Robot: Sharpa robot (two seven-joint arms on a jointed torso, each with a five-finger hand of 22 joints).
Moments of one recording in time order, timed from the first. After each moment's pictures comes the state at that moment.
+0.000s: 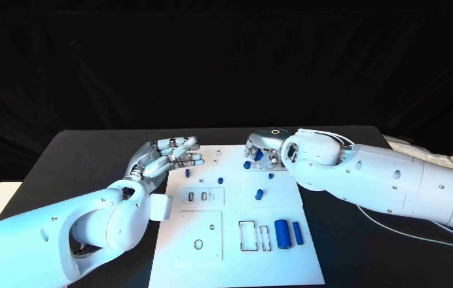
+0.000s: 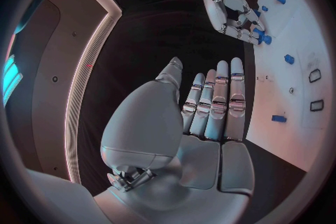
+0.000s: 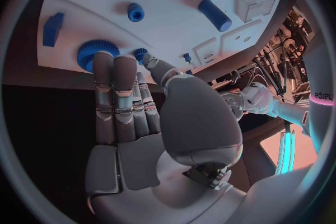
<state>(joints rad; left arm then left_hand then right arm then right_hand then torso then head) 1.14 -0.90 -0.01 1.76 0.03 -0.49 0.50 1.41 -0.04 0.05 0.17 0.11 0.94 0.23 0.12 0.07 1.02 0.17 0.12 0.07 1.12 0.12 0.16 0.15 0.17 1.05 0.23 0.22 0.09 1.28 -0.73 -0.03 1.45 -1.69 -0.11 -0.22 1.31 -0.11 0.37 -0.07 0.15 1.03 0.14 0.07 0.07 1.15 0.09 0.06 0.06 1.47 0.00 0.84 0.53 0.18 1.17 0.09 0.97 0.57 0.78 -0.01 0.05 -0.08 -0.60</state>
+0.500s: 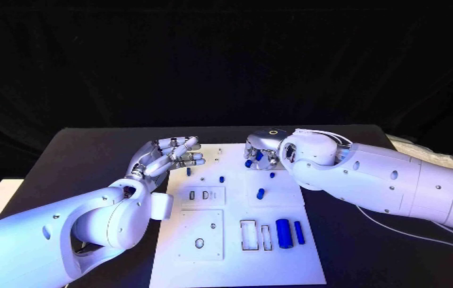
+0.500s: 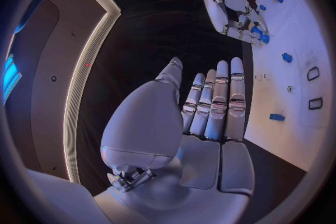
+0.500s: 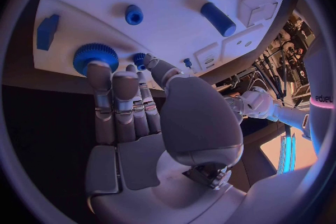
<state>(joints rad) 1.14 -0.90 -0.01 1.75 0.03 -0.49 0.50 1.41 -0.04 0.05 0.17 0.11 0.94 0.23 0.12 0.07 1.02 0.17 0.12 0.07 1.12 0.12 0.16 0.15 0.17 1.05 0.22 0.22 0.09 1.28 -0.71 -0.03 1.44 -1.71 -0.08 -0.22 1.31 -0.11 0.39 -0.05 0.14 1.06 0.13 0.07 0.07 1.16 0.08 0.06 0.06 1.47 0.00 1.00 0.69 0.16 1.20 0.10 1.09 0.72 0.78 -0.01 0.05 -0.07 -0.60</state>
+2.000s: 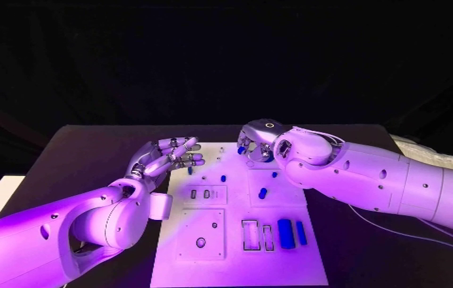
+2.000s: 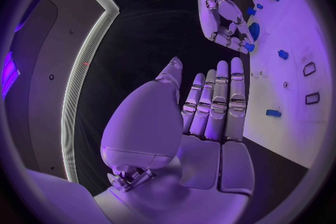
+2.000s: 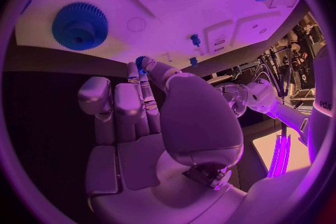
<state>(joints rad) 1.14 -0.91 -0.01 1.76 0.03 -0.48 0.48 1.41 -0.04 0.04 0.17 0.11 0.94 0.23 0.12 0.07 1.02 0.17 0.11 0.07 1.12 0.12 0.16 0.16 0.17 1.05 0.22 0.22 0.09 1.28 -0.67 -0.03 1.41 -1.73 -0.26 -0.24 1.34 -0.07 0.52 -0.02 0.07 1.16 0.12 0.08 0.08 1.25 0.06 0.06 0.06 1.47 -0.02 1.19 0.87 0.13 1.25 0.08 1.25 0.93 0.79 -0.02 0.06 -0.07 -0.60</state>
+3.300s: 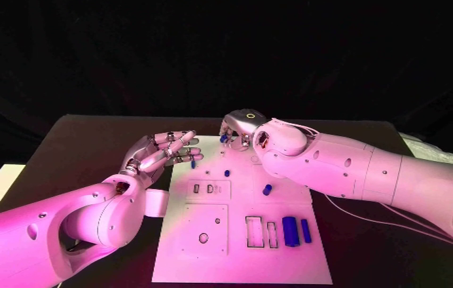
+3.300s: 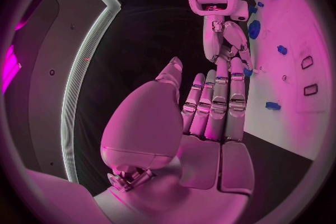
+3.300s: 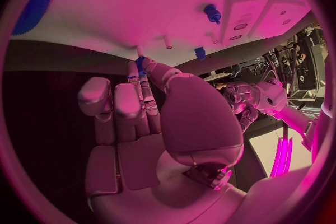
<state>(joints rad) 1.16 -0.92 0.00 1.79 0.03 -0.47 0.47 1.41 -0.04 0.04 0.16 0.11 0.94 0.23 0.11 0.07 1.02 0.17 0.11 0.07 1.12 0.12 0.16 0.16 0.17 1.05 0.22 0.22 0.09 1.30 -0.53 -0.03 1.28 -1.73 -0.32 -0.24 1.33 -0.07 0.52 -0.02 0.07 1.15 0.13 0.06 0.08 1.25 0.07 0.06 0.06 1.47 -0.02 1.20 0.89 0.13 1.25 0.08 1.26 0.94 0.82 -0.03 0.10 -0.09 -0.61</state>
